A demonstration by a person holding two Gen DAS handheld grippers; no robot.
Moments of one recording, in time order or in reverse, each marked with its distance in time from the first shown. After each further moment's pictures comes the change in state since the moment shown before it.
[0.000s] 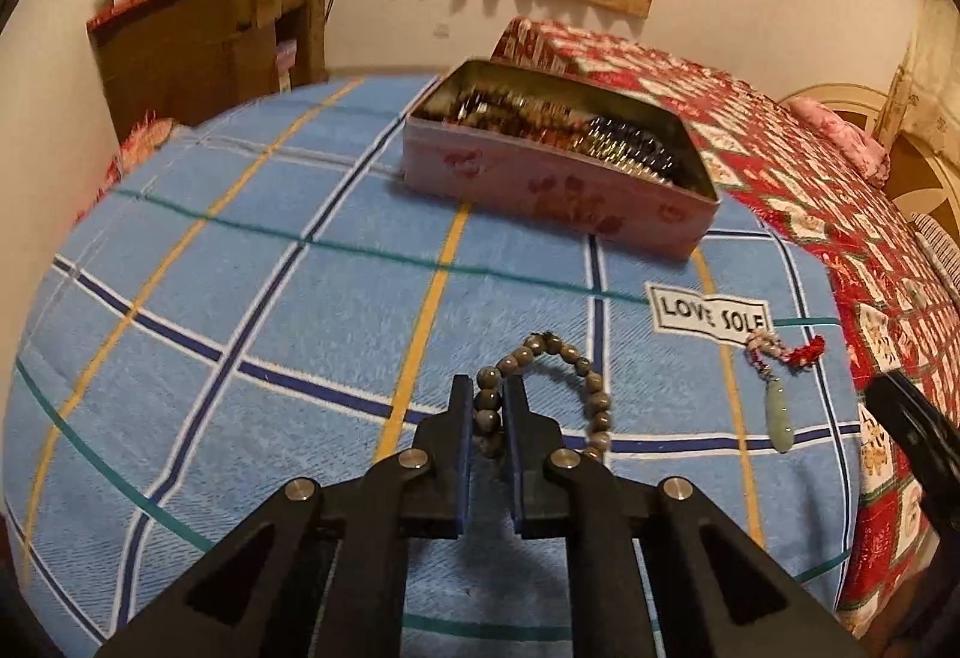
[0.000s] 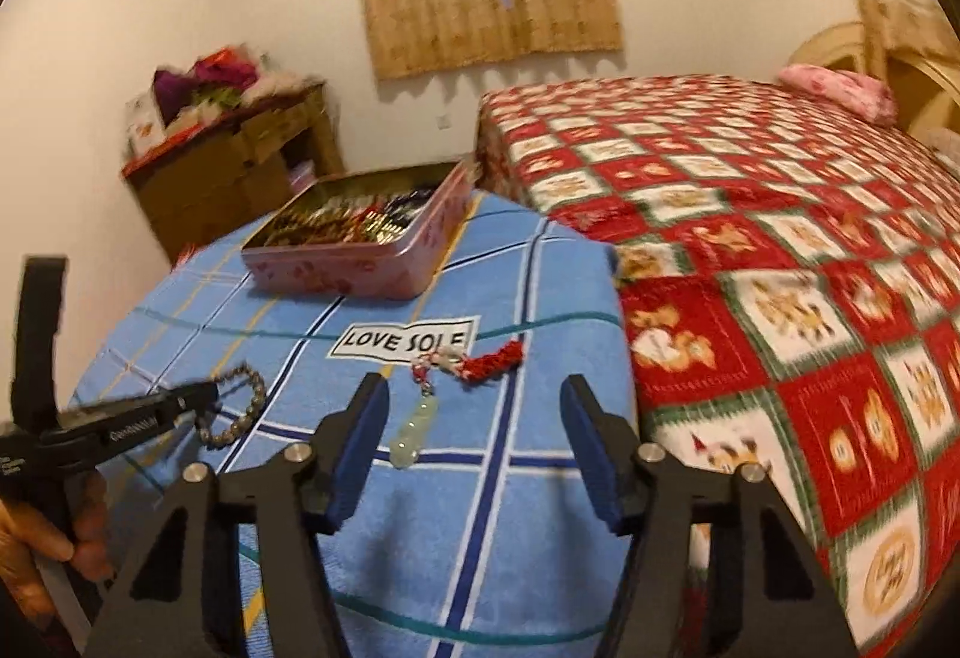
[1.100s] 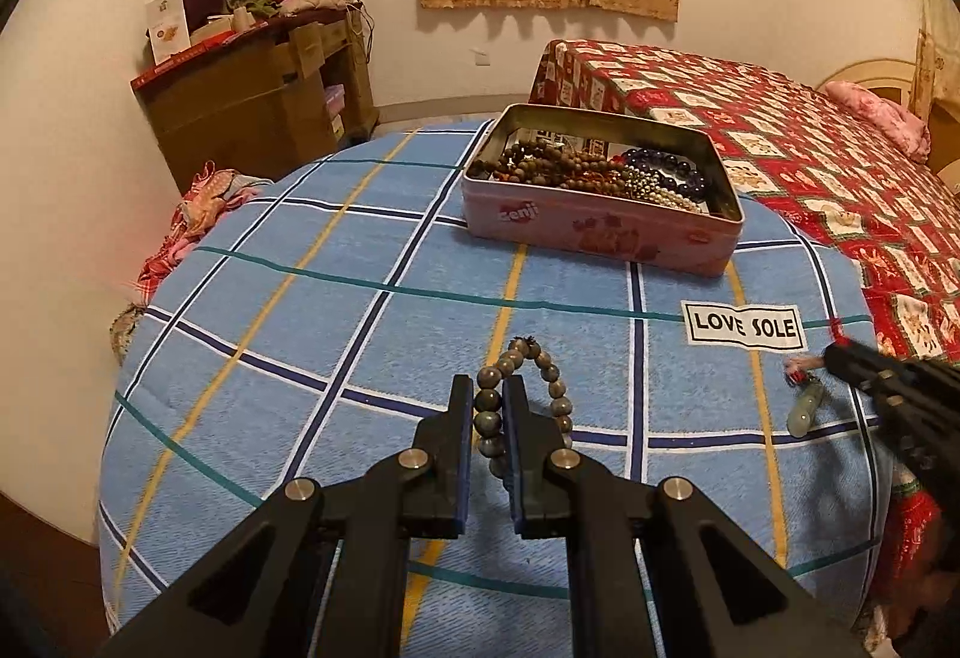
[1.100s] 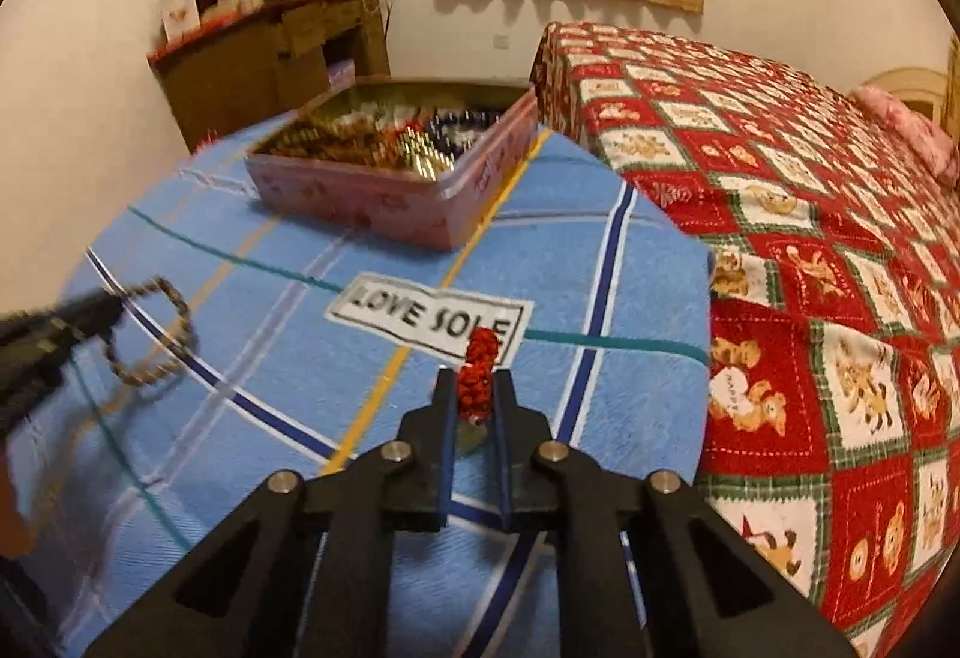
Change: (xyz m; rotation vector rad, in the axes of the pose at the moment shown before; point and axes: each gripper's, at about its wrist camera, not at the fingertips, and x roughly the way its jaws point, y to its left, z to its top) left arm -0.026 -0.004 0.011 0.061 -0.046 0.182; right arm 0.043 0.019 0.014 -0.150 0.180 0.046
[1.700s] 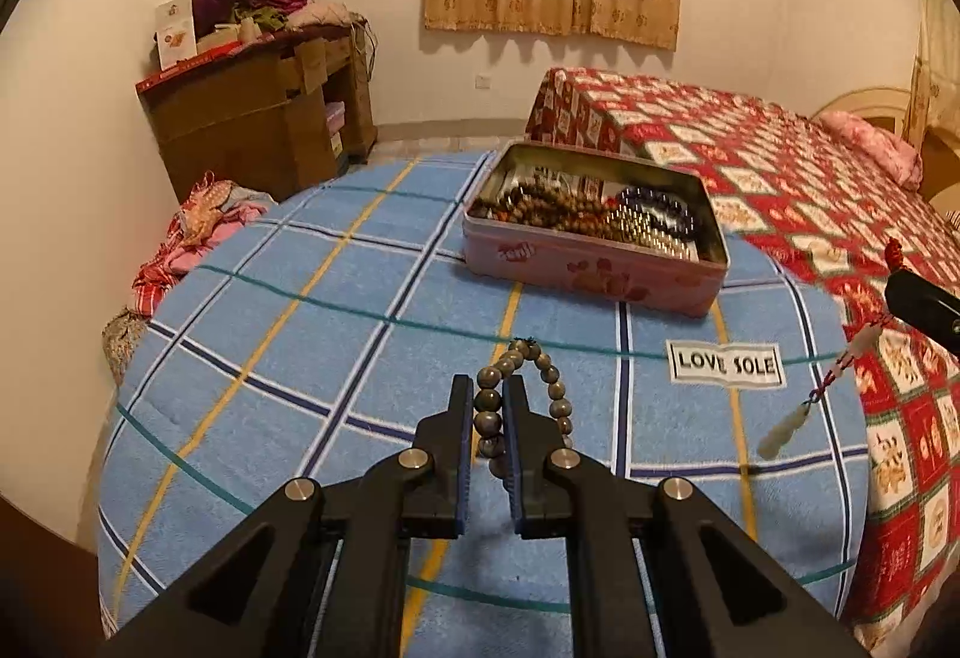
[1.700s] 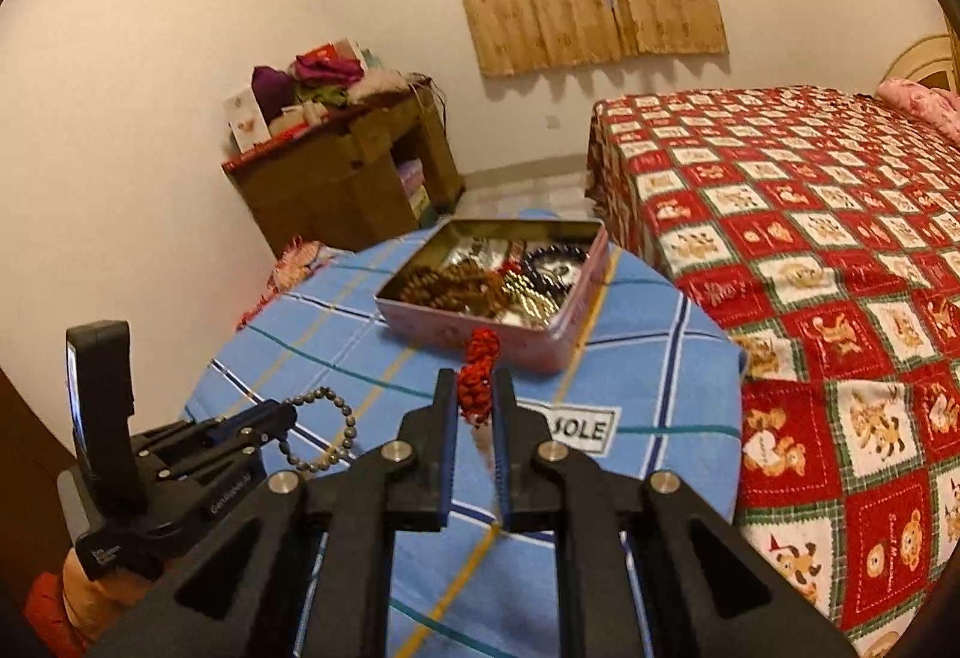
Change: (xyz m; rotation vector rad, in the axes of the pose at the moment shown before) left arm -0.015 0.005 0.010 -0.040 -0.070 -0.030; right arm -0.063 0.014 0.033 0.085 -0.201 0.208
